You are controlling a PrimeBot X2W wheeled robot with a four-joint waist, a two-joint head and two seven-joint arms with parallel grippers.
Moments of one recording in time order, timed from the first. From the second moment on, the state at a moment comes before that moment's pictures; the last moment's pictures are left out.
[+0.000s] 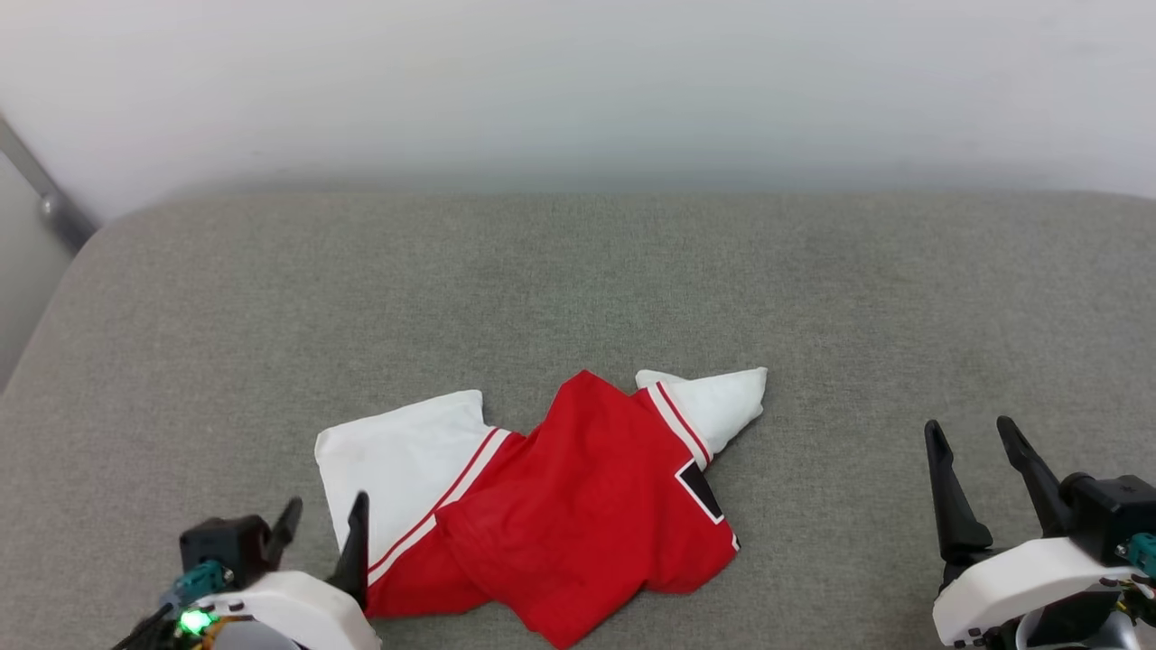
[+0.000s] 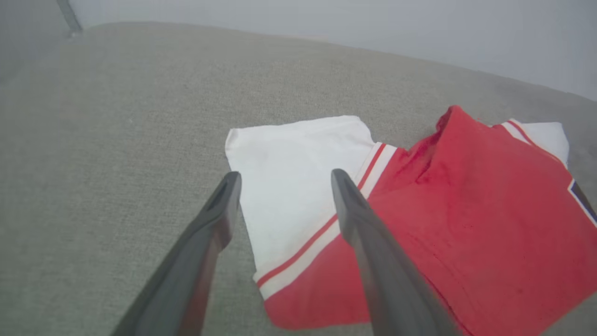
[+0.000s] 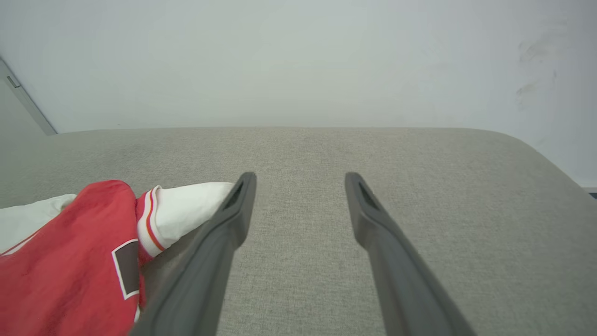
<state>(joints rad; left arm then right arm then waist) -0.06 0.55 -0.54 0.06 -0.82 0.37 -0.12 0.03 -0.05 -0.08 -0.04 0.11 0.13 0.02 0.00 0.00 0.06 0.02</state>
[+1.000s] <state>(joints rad) -0.43 0.55 -0.84 0.16 -0.81 0.00 0.37 0.02 -0.05 -0.05 -0.07 0.12 0.13 0.04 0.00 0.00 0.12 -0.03</state>
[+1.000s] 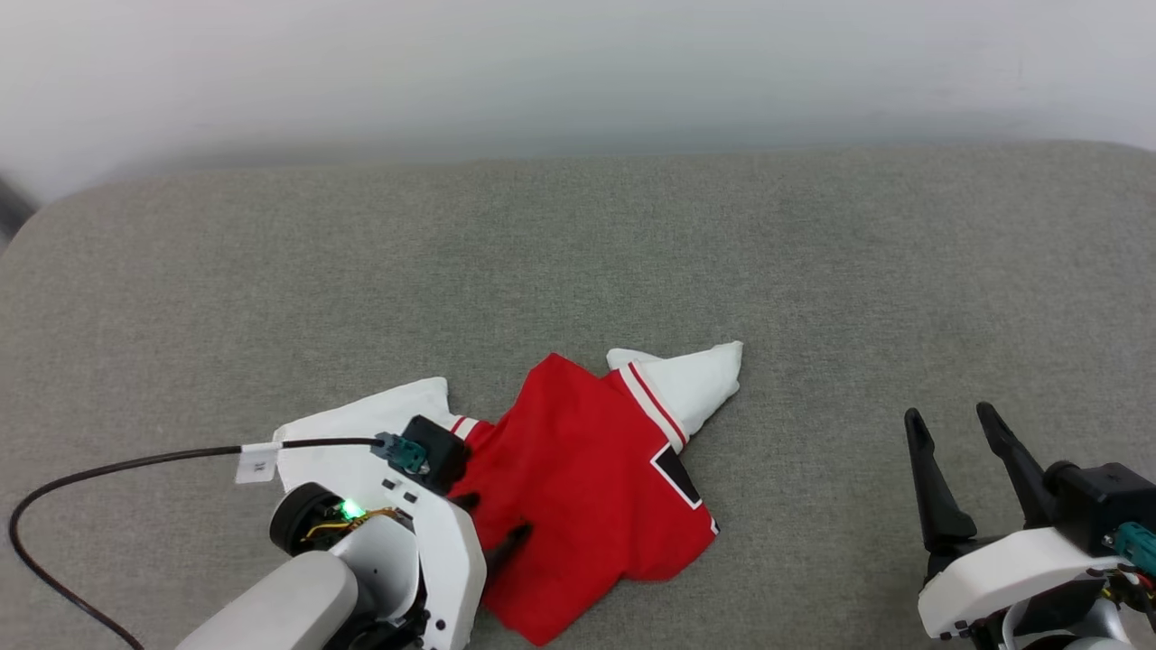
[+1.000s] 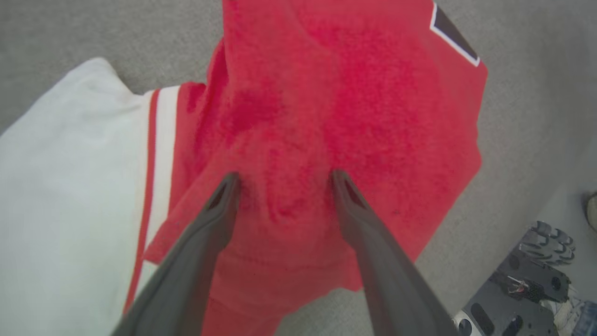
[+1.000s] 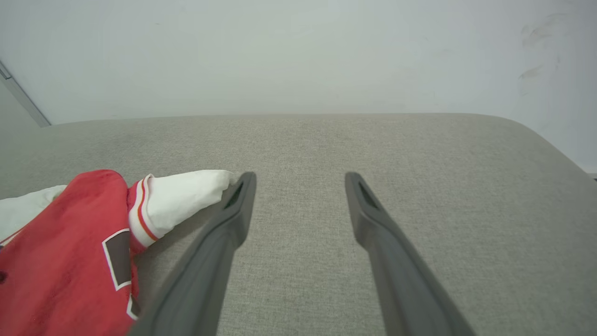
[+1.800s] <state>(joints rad) -0.45 0.45 -1.08 0.00 -0.60 -0.03 0.35 0.00 -0.05 -0.08 -0.02 0.12 0.13 0.02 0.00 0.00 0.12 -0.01</state>
